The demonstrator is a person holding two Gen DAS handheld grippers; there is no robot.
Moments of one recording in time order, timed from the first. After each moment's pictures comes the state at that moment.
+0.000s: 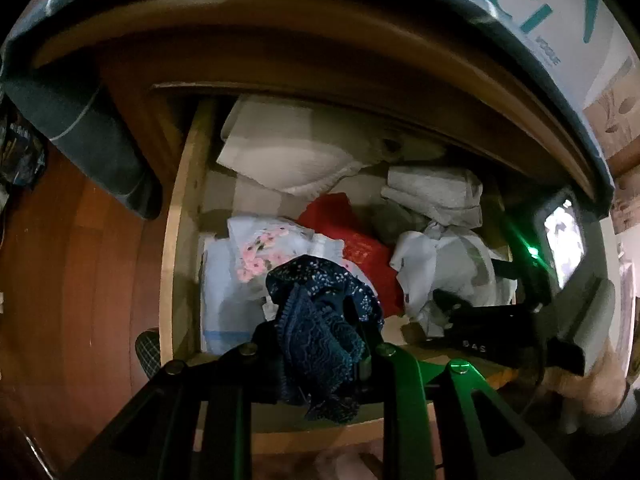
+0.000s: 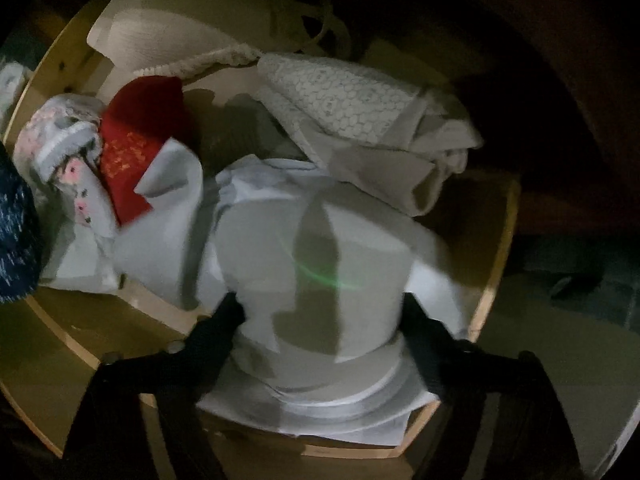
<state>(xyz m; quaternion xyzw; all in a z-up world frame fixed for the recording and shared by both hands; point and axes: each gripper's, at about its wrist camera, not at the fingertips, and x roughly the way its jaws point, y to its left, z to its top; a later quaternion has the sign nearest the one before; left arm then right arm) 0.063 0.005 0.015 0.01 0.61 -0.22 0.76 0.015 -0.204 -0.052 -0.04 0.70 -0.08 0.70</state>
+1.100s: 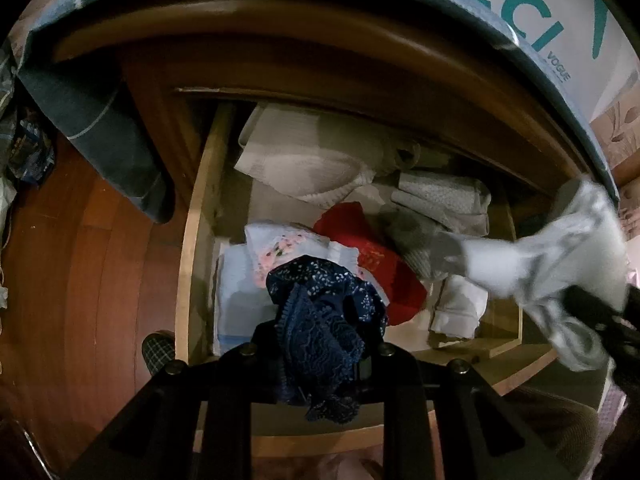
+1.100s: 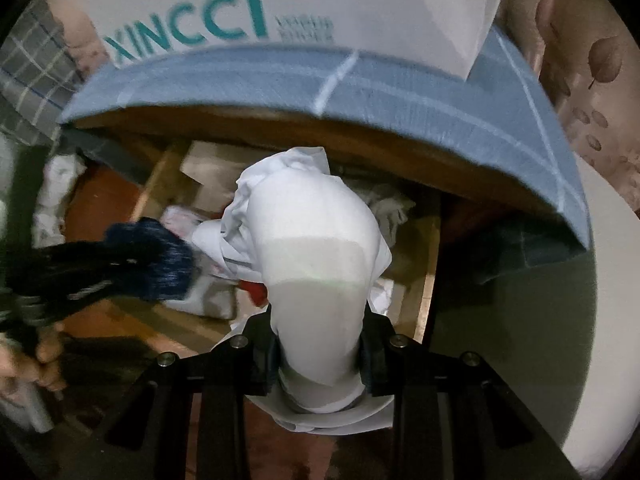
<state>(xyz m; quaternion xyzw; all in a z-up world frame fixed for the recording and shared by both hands) 0.060 0.011 0.020 0.01 0.60 -0.21 0.77 -0.049 -0.199 0.105 0.07 0.57 -0.07 0.81</state>
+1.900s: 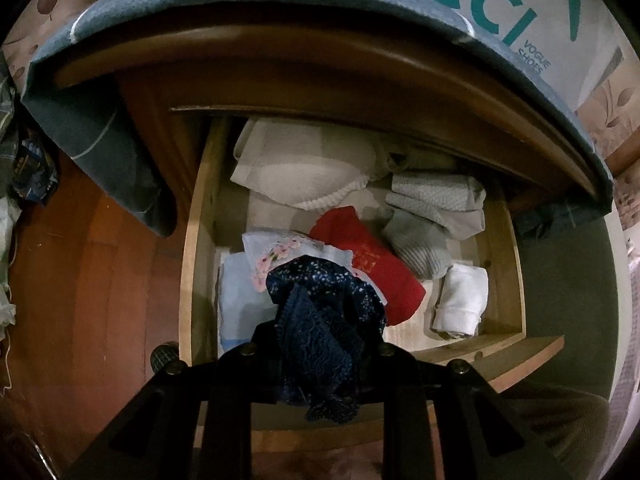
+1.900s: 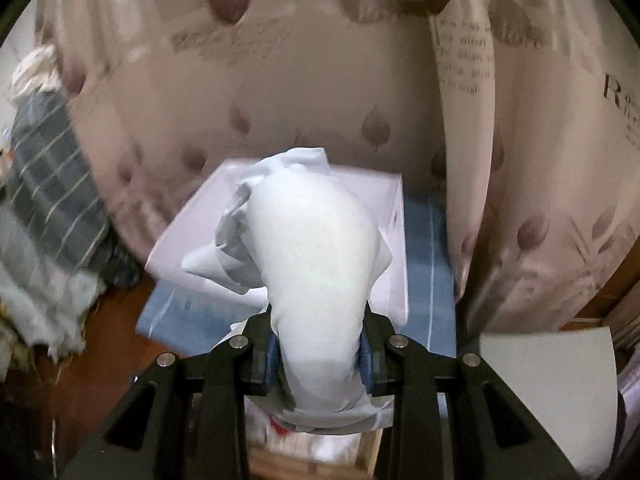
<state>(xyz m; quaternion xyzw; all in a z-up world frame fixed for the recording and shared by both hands) 0.050 0.005 0.027 0.03 0.59 -0.21 0.78 0.030 -0.227 0.328 0.05 0.39 -0.12 0.91</state>
